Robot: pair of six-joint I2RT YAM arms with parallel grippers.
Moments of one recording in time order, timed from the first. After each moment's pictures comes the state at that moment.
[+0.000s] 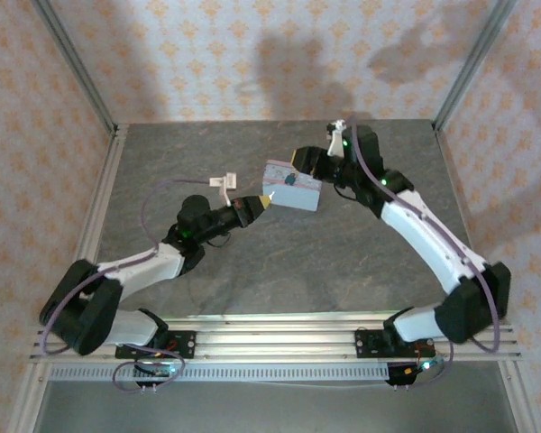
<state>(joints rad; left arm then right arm) -0.50 1.37 0.56 0.73 0.44 -0.93 0.45 1.42 1.33 -0.41 -0.28 0.61</state>
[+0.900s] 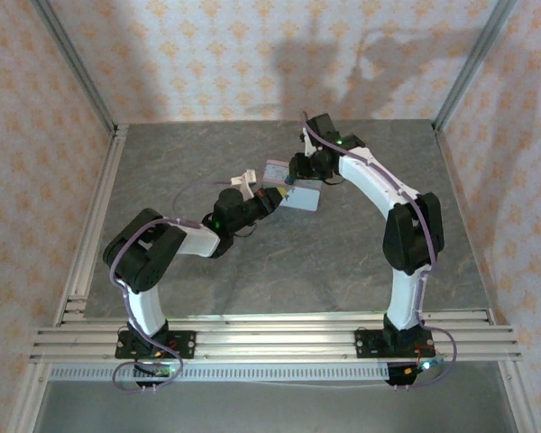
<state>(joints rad) -0.54 1.83 0.76 0.93 0.24 -1.10 0.43 1.94 1.71 -0.79 -0.15 0.33</state>
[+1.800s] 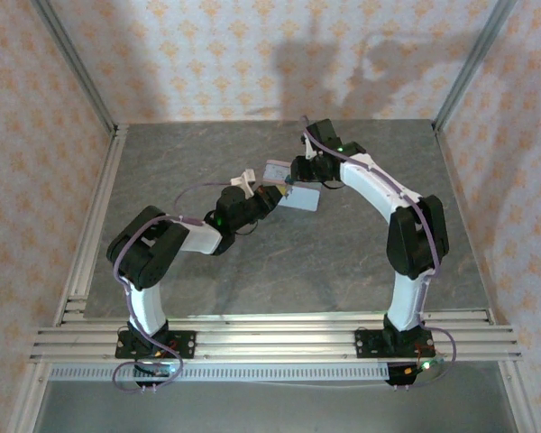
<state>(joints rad) -0.53 1.86 0.80 0.90 0.23 -1.20 0.44 1.89 1.60 -0.67 -0.12 0.33</state>
